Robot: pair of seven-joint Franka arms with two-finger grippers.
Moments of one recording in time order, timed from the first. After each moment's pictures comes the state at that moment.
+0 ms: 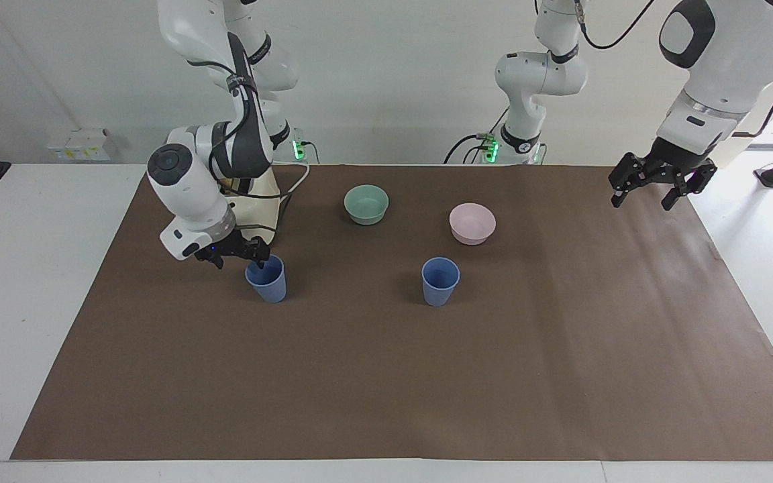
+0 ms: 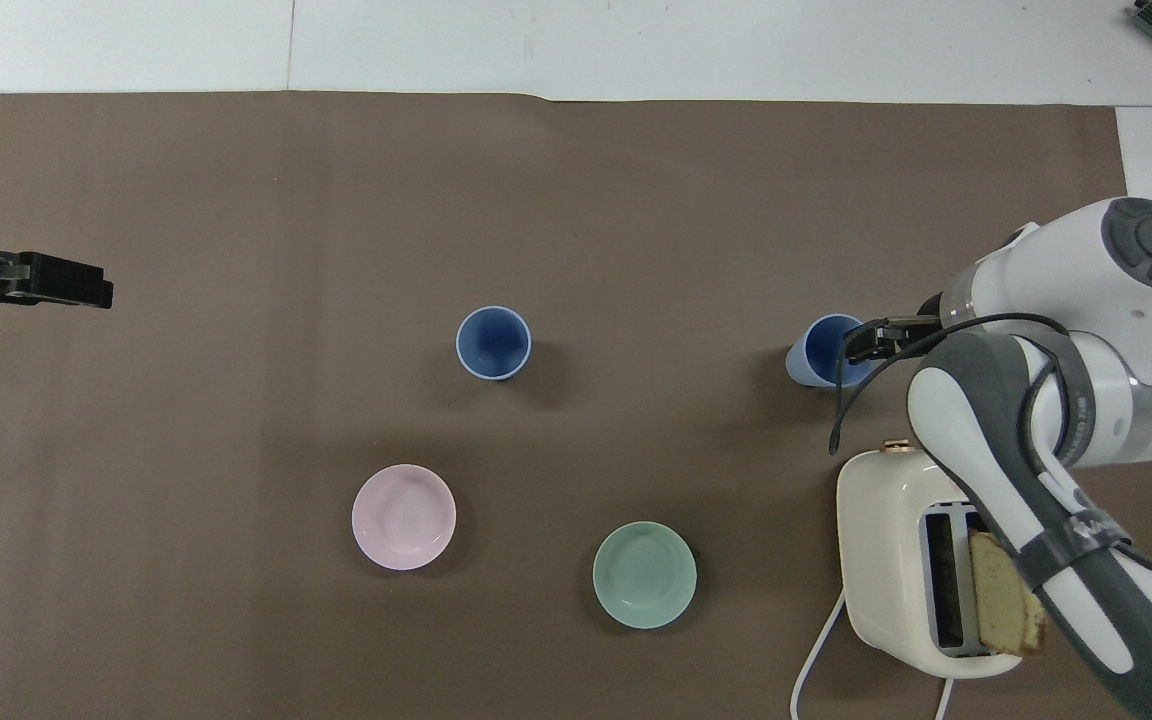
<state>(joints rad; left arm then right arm) -0.18 0.00 0.14 -1.63 -0.04 1.71 0.08 -0.07 0.19 0.13 -1.98 0.02 2.10 0.08</state>
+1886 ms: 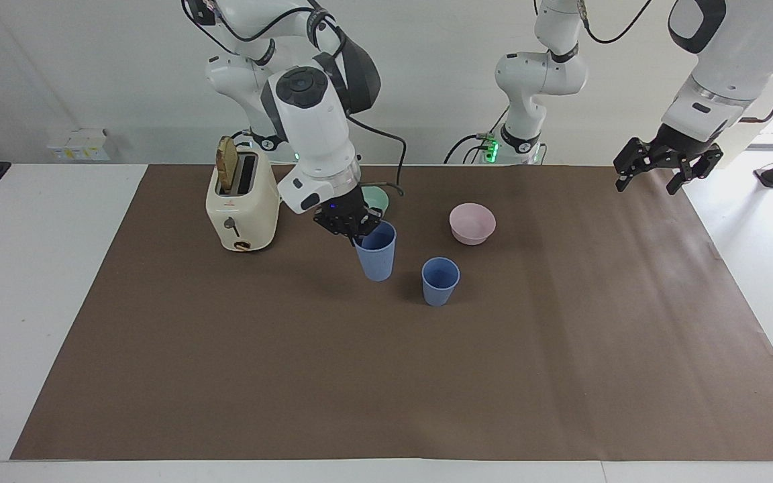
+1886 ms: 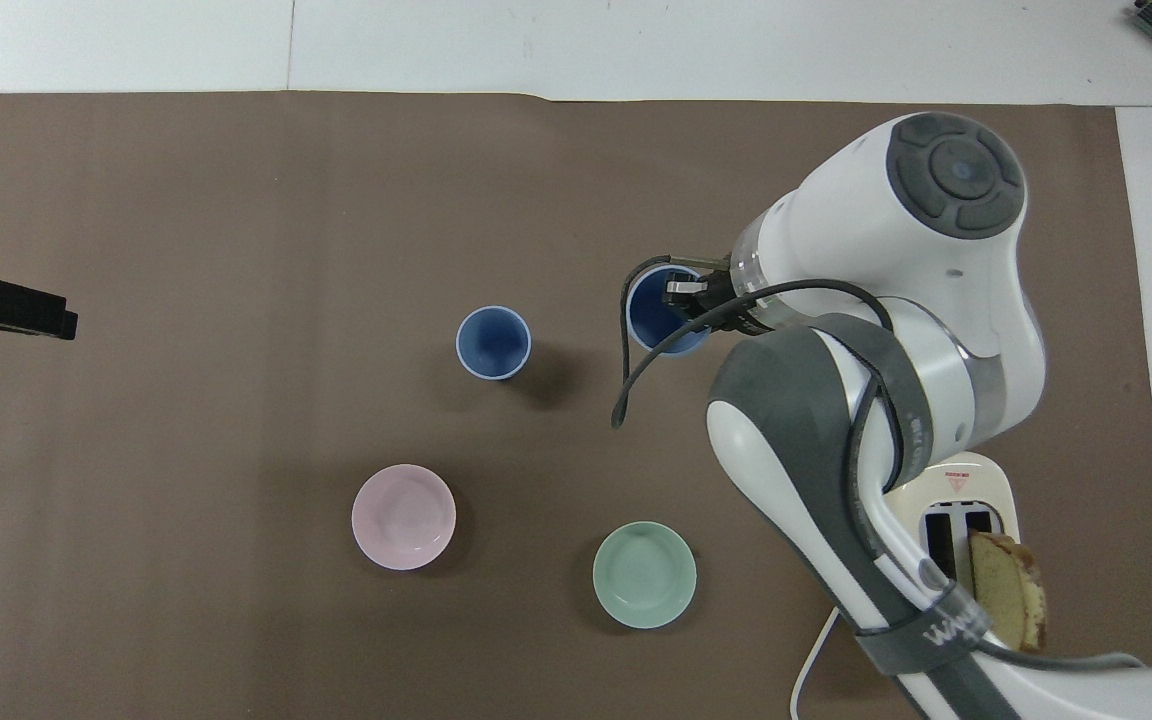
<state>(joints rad) -0.16 -0.02 0.14 -1.59 -0.02 1.61 0.10 0.33 0.29 0.14 -1.51 0.10 1.89 0.63</state>
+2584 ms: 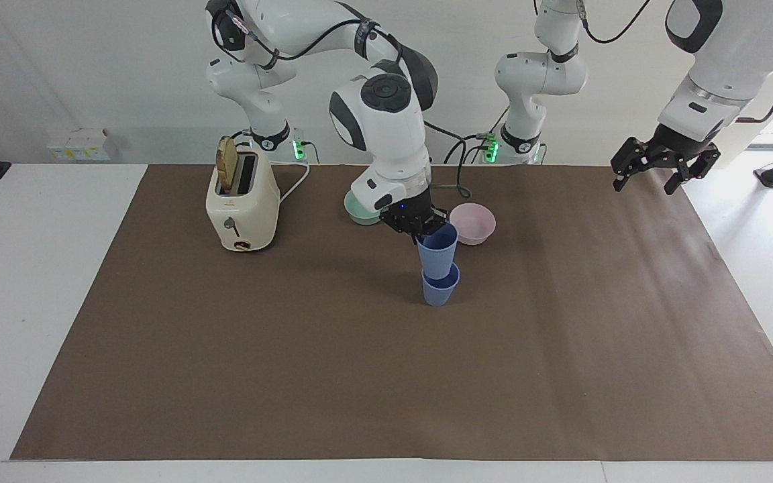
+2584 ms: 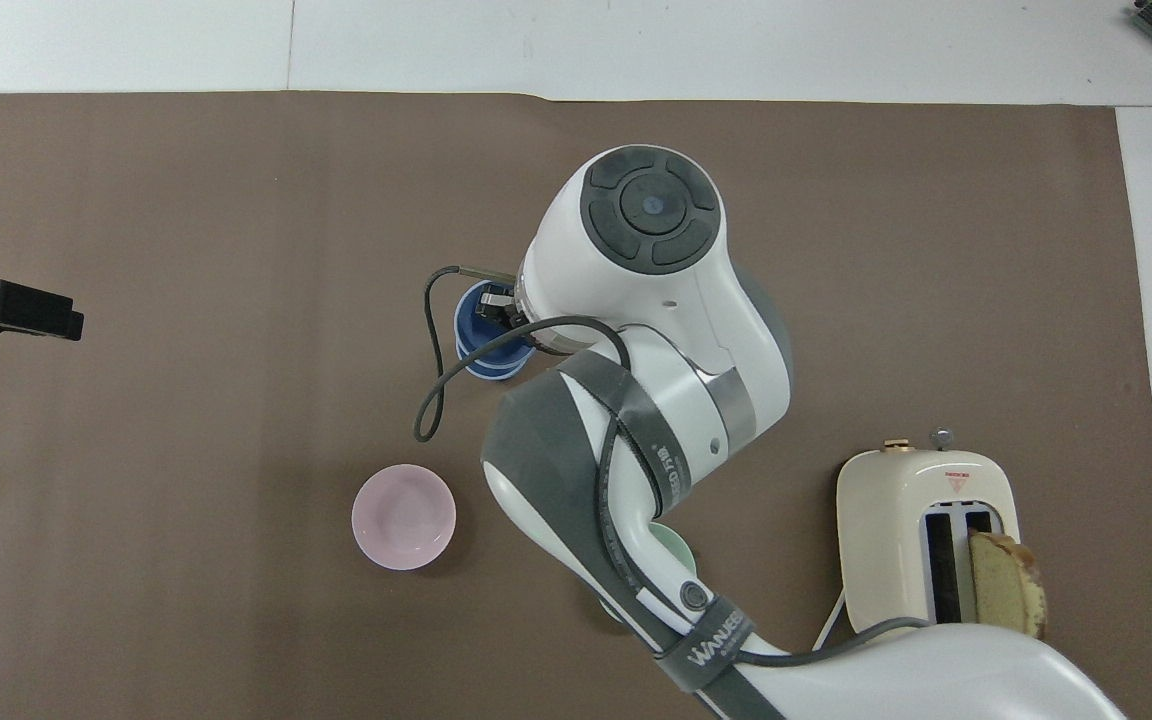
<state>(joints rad) -0.16 -0.02 0.13 -1.59 -0.02 1.61 0.10 0.48 0.47 0.13 -1.32 0.10 1.89 0.86</state>
